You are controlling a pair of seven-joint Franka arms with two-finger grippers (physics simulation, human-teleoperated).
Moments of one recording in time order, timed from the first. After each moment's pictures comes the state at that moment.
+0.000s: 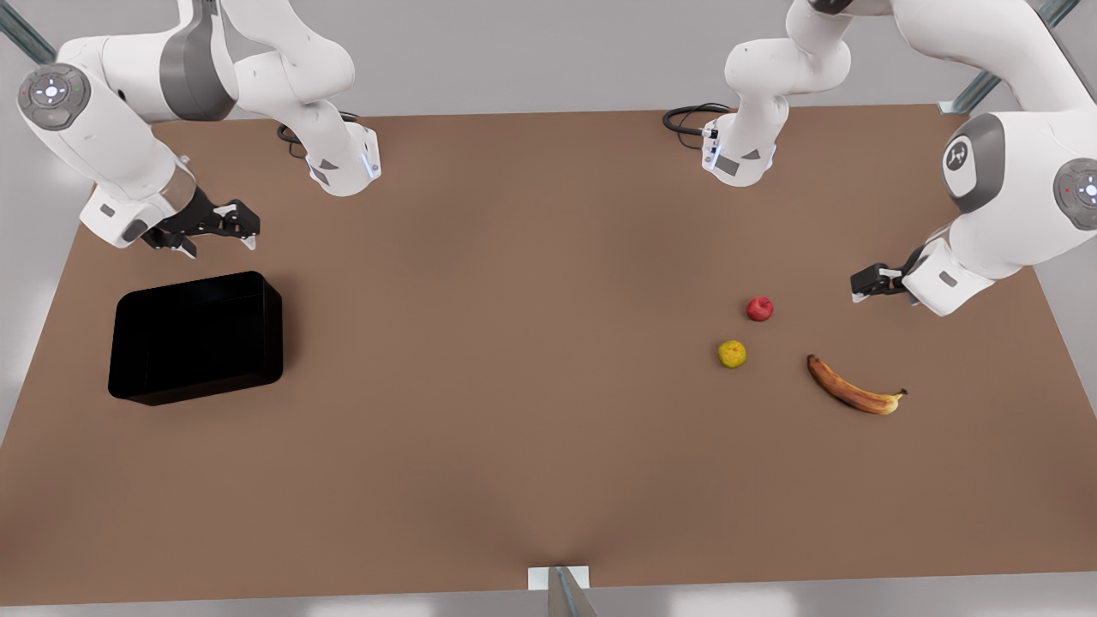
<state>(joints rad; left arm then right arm) 0.01 0.16 -0.02 -1.47 -0.02 1.53 0.08 0.29 -0.23 -0.20 -1.87 -0.08 1.62 -0.06</state>
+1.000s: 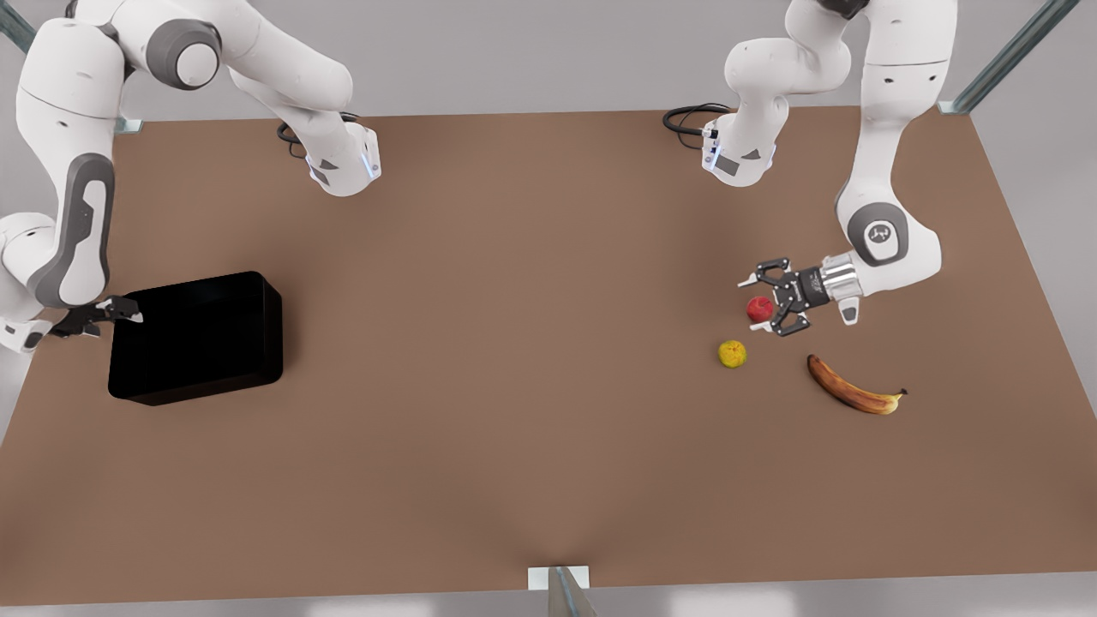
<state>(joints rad) -0.01 0.13 0.15 -2.36 -1.18 1.99 -0.82 -0.30 0.39 -0.35 -1.86 0.10 2.09 -0.98</state>
